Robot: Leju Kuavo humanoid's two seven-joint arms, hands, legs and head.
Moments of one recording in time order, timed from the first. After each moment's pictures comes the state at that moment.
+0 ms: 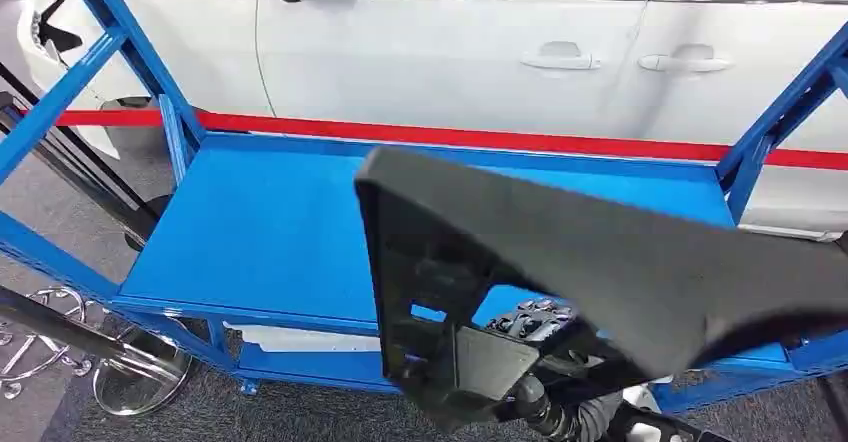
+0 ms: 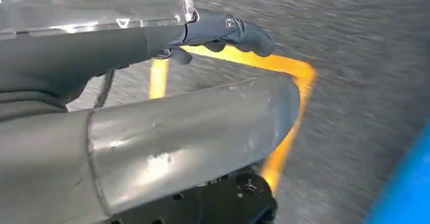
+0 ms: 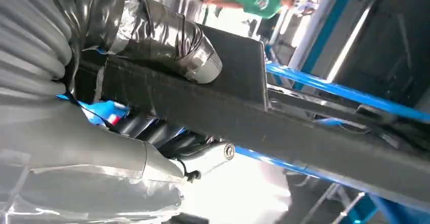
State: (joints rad) left arm -0.03 -0.05 1.07 -0.22 -0.79 -0.15 -0.19; right arm 0.01 -0.18 0.39 -2.10 -0.14 0.33 -0.67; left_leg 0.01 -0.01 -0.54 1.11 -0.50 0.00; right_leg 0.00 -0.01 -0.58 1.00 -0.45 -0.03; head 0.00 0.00
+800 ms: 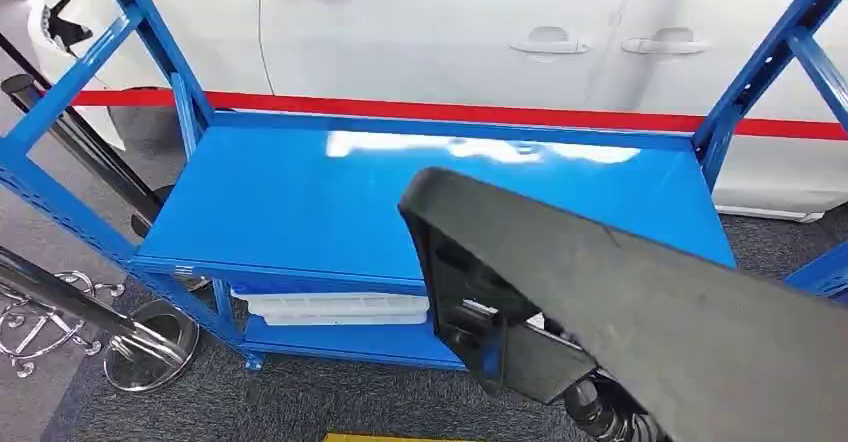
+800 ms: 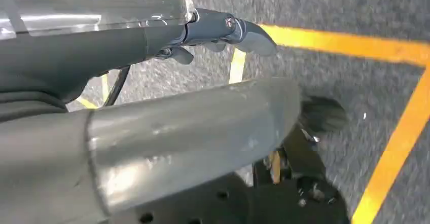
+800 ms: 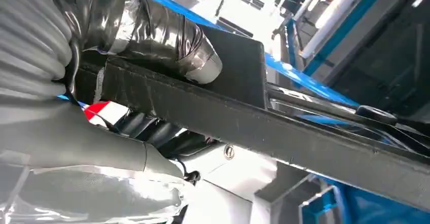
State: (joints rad) left arm -0.04 -0.09 1.07 -0.21 -0.84 -0.07 0.04; right arm 0.04 -0.28 0.28 -2.22 -0.07 0.28 -0.68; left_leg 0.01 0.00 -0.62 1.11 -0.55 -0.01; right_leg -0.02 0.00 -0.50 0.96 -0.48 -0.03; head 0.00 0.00
